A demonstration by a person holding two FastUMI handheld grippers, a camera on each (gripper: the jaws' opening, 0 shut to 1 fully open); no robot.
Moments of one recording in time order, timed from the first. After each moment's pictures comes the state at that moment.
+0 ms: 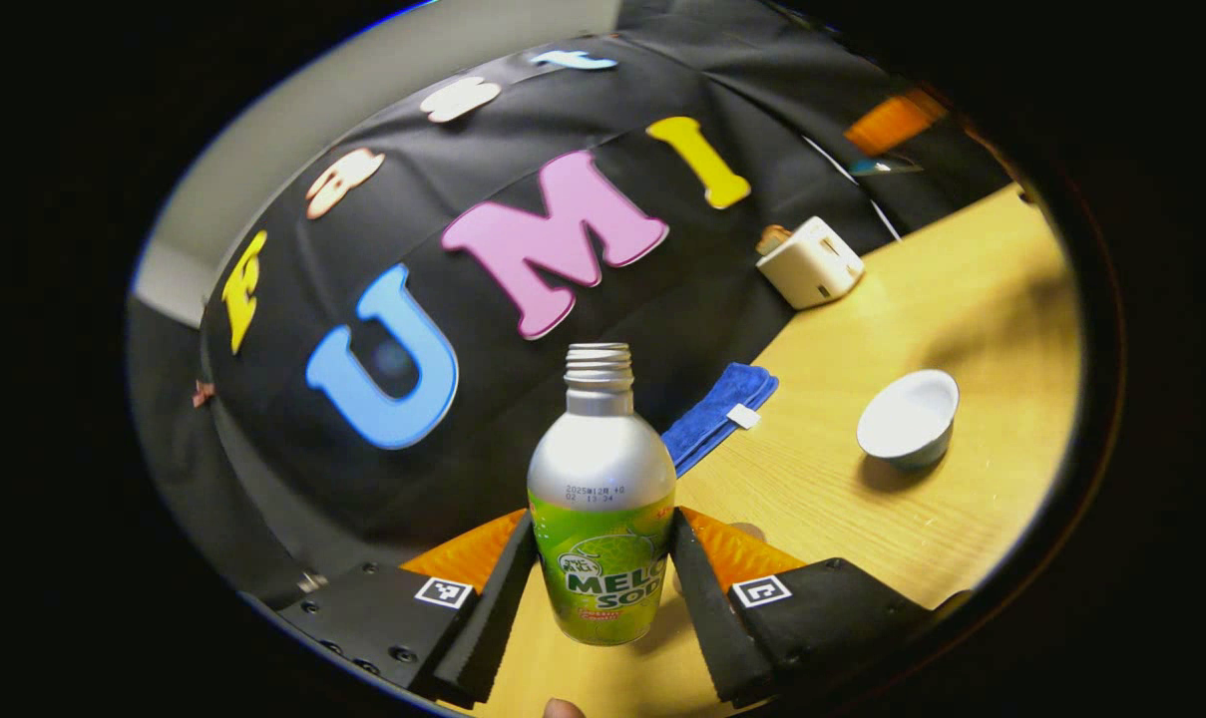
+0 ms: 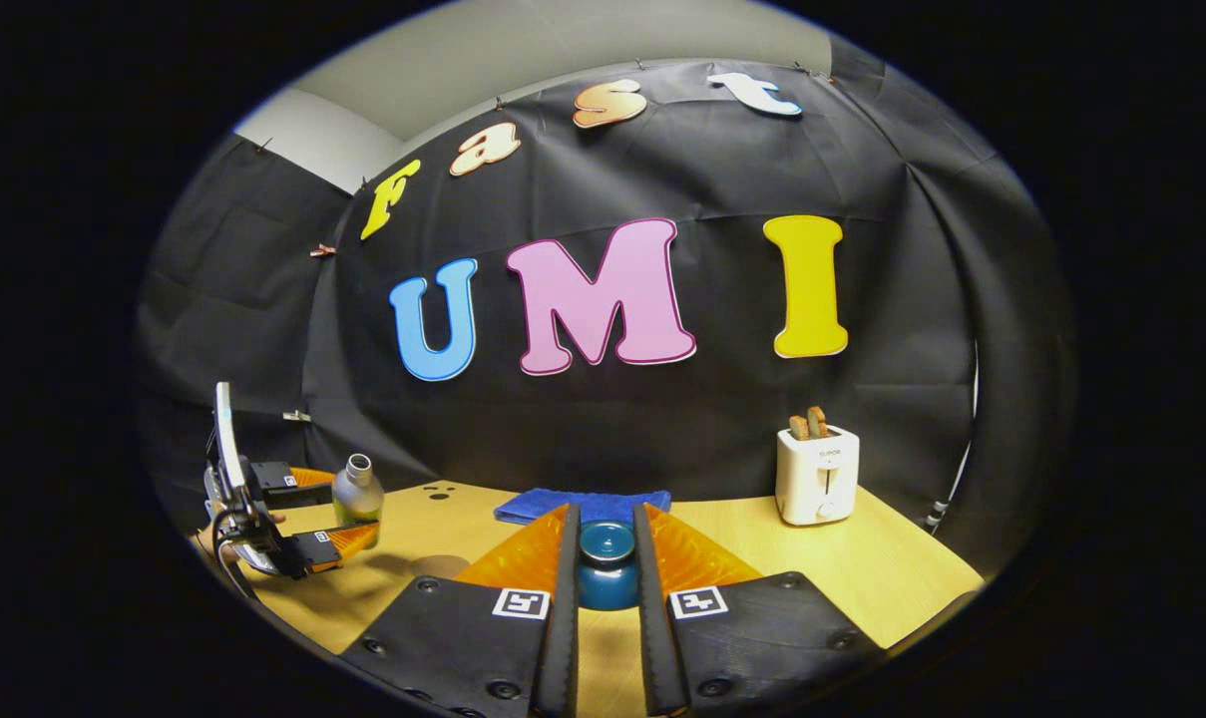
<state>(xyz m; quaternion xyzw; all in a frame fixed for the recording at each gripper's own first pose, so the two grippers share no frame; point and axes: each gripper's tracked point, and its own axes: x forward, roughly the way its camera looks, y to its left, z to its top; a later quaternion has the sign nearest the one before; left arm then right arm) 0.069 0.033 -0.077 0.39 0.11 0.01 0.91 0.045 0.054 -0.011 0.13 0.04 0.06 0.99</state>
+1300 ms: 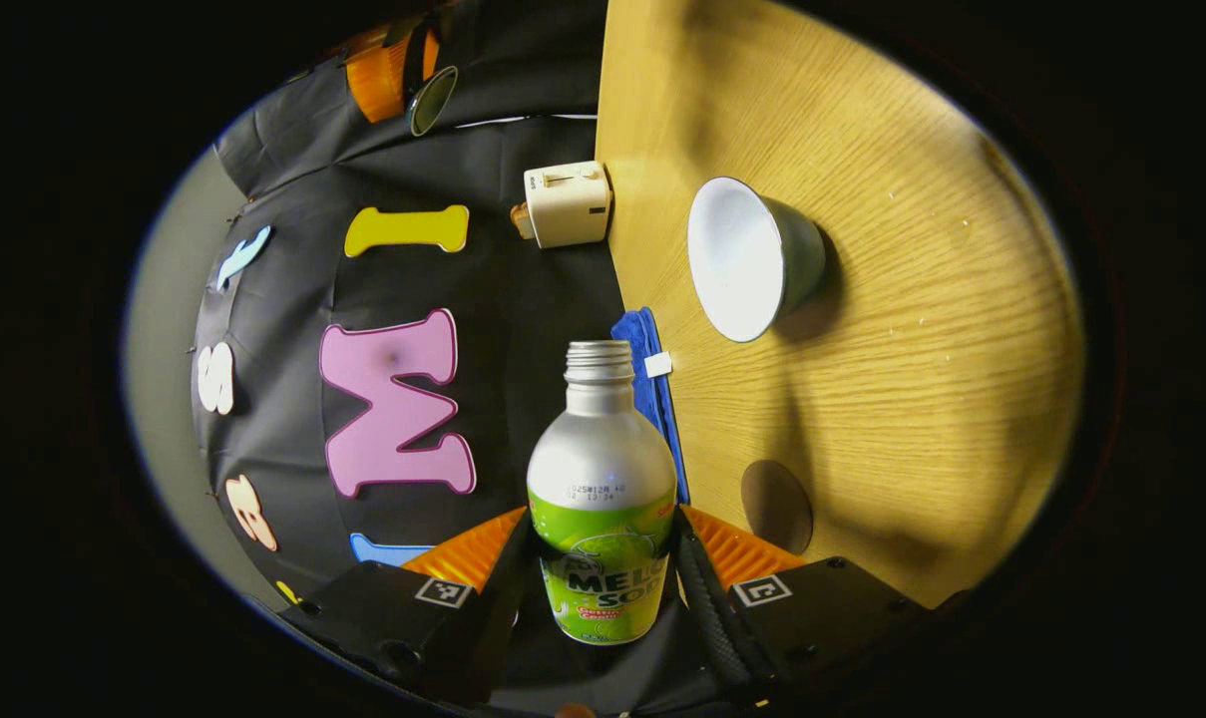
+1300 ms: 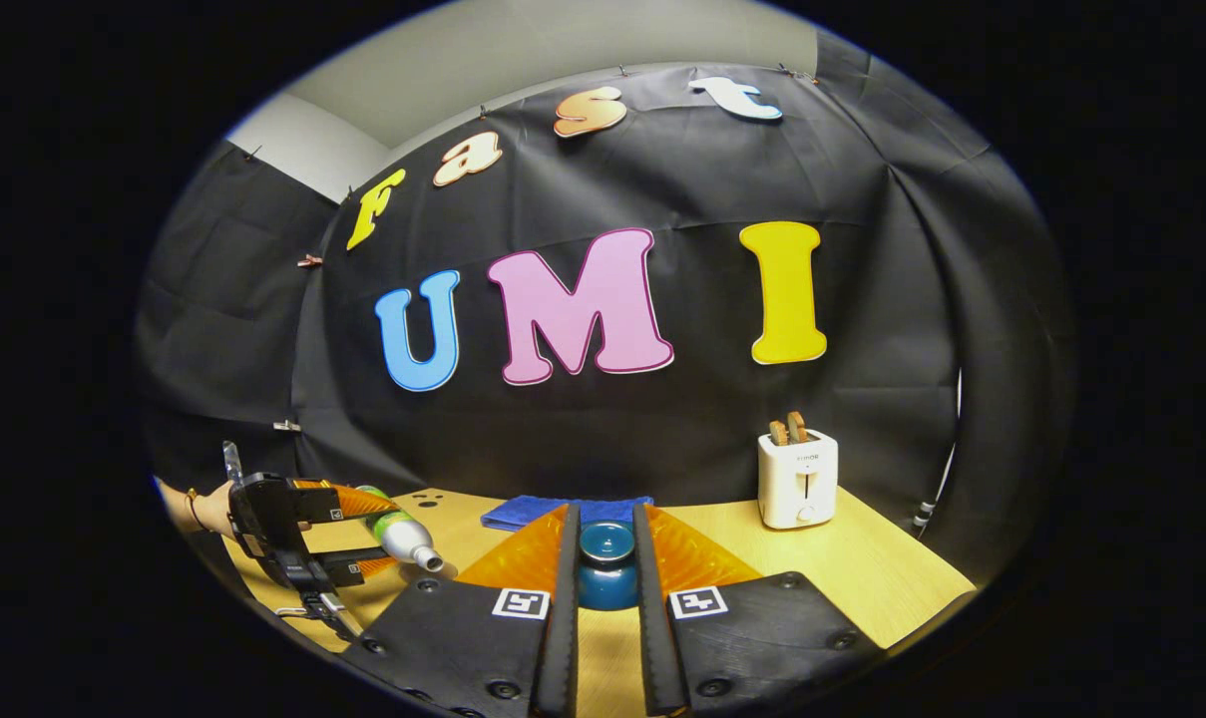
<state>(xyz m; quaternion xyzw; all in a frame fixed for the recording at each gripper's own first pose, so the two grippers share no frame) 0.102 -0.010 -0.115 0.75 0.11 -0.11 0.64 0.039 0.034 -0.002 0.14 0.03 0.05 0.99</state>
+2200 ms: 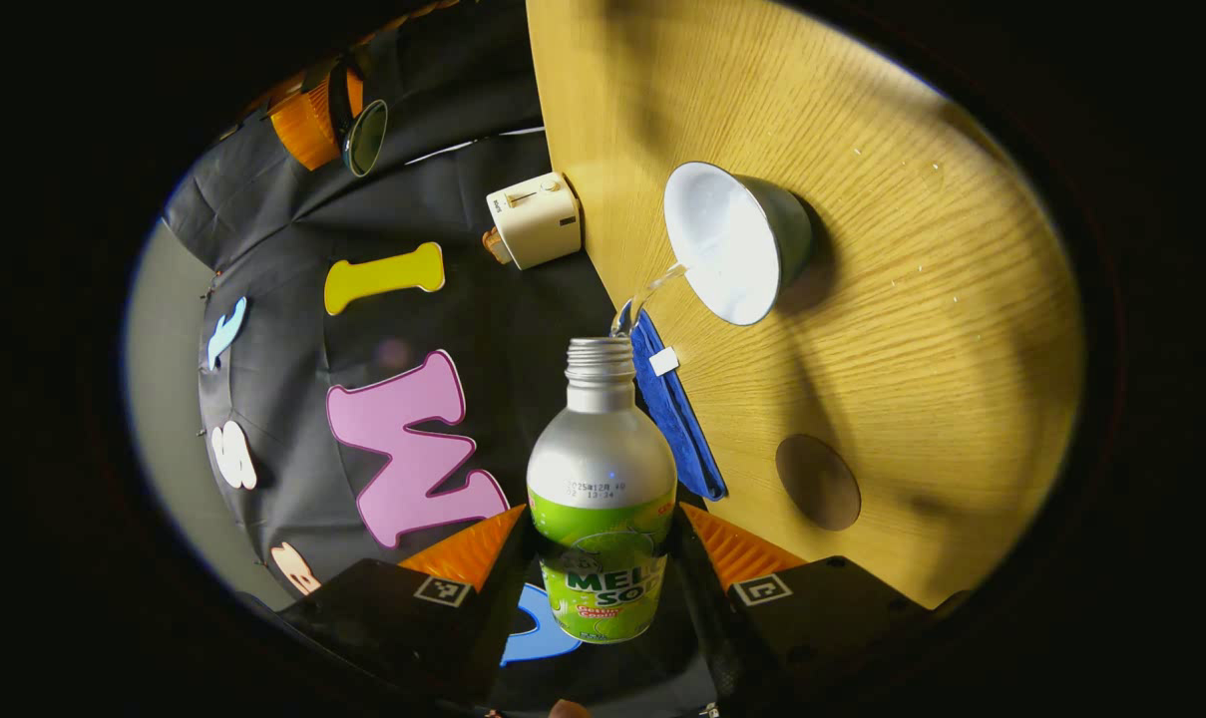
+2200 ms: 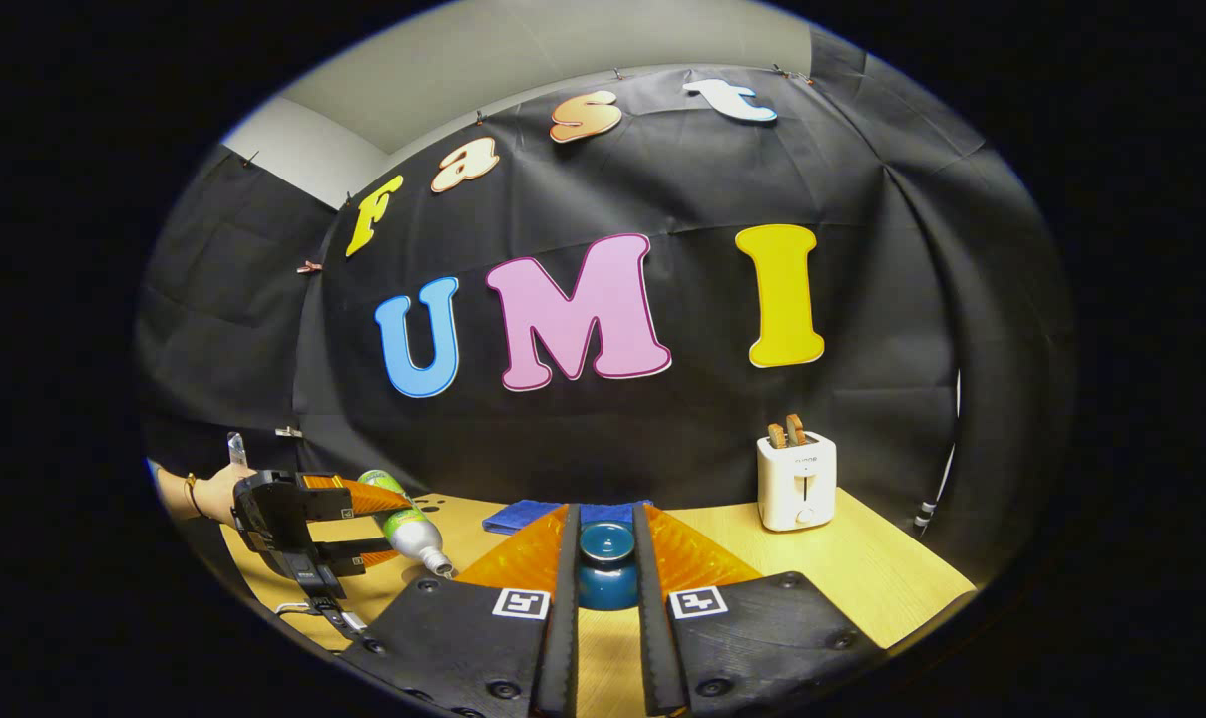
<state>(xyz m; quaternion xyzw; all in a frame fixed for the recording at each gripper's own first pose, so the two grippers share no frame) 0.114 -0.018 -0.100 0.82 0.09 -0.12 0.56 0.036 0.030 0.000 0.14 0.03 0.05 0.99</state>
